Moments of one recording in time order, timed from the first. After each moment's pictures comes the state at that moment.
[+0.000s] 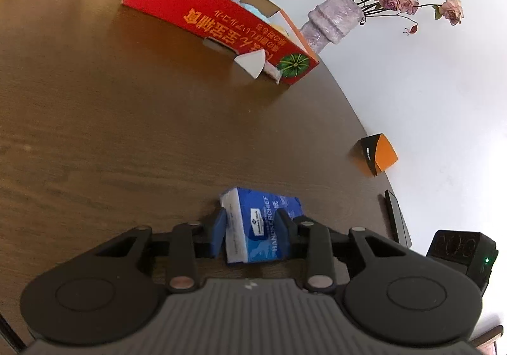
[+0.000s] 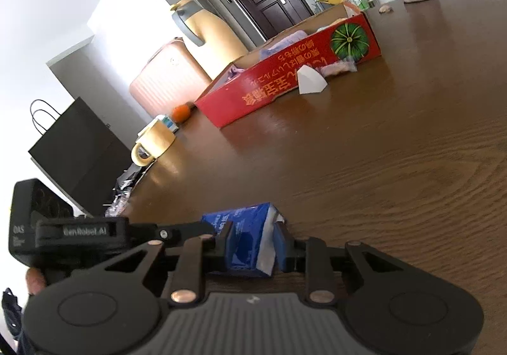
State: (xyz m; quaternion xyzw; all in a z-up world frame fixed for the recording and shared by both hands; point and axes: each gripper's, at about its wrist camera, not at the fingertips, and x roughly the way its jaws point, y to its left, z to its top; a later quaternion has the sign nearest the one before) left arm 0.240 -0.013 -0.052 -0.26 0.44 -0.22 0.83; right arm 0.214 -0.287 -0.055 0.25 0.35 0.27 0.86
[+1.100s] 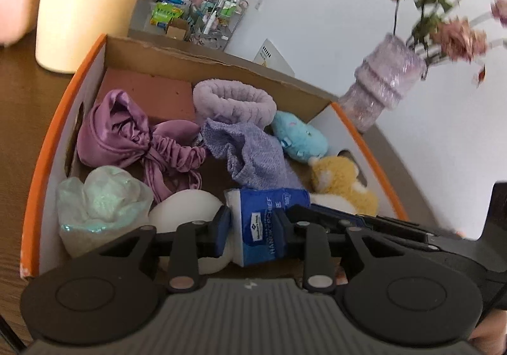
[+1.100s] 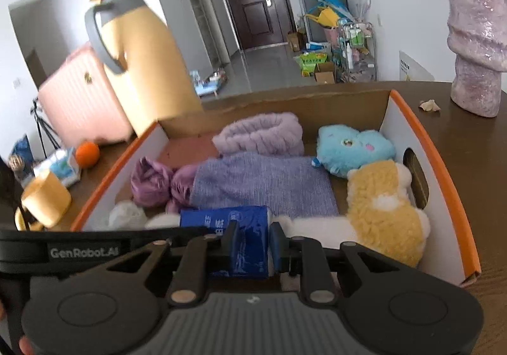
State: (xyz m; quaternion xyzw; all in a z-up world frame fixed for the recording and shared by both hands) left arm 0.528 -0.022 -0.021 -0.16 0.41 -0.18 0.88; right arm 0.529 -0.211 -0.003 0.09 0.36 0.18 0.91
